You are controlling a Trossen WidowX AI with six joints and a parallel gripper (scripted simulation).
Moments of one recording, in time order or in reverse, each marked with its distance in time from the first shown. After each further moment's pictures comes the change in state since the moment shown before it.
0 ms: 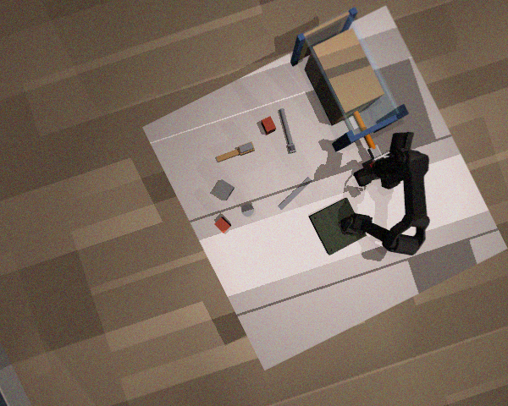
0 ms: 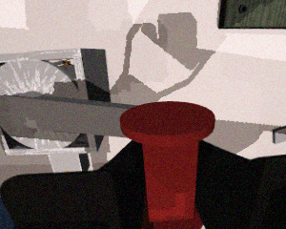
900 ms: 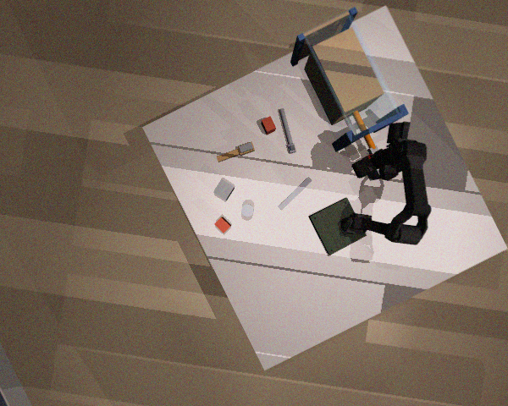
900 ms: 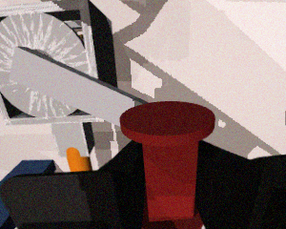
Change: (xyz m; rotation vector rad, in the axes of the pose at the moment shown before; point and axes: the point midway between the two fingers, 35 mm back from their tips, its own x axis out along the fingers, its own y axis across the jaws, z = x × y) arm 0.001 0.011 -0.031 0.008 0.000 0.012
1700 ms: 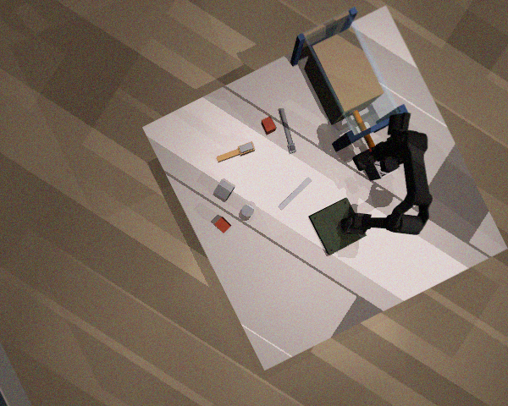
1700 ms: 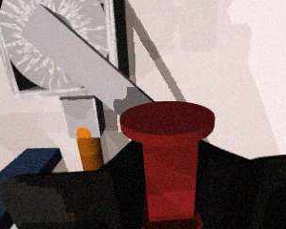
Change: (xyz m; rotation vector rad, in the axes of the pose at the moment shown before) arm 0.001 0.017 -0.023 -0.005 -0.008 0.006
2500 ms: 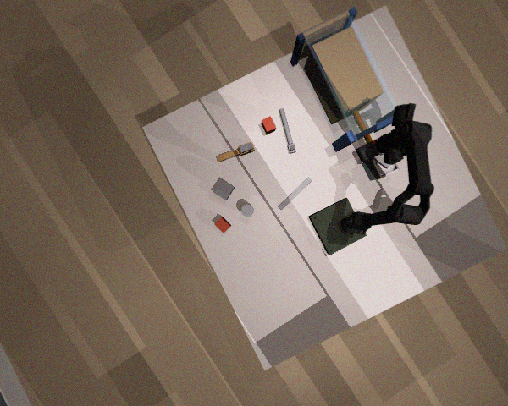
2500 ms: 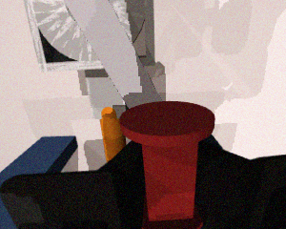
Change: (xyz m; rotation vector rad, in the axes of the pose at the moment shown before) arm 0.000 0.028 -0.020 0.009 0.002 0.017
